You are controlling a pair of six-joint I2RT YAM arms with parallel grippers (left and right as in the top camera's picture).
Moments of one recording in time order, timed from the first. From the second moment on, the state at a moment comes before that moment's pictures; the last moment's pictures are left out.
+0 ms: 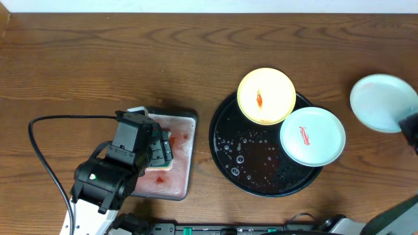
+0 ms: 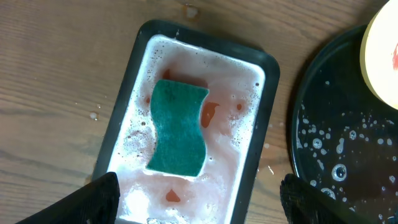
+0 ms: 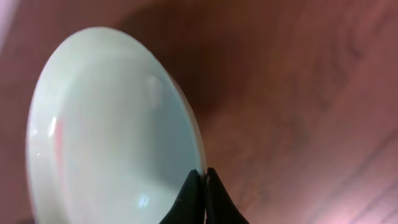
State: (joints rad) left arm -0.36 0.91 0.95 -1.08 -0.13 -0.50; right arm -0.77 1.47 1.00 -0.51 -0.18 0.42
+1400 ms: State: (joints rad) left arm -0.36 0.91 0.95 -1.08 -0.13 -0.50; right arm -0.33 1.42 0.88 -0.73 -0.04 0.20
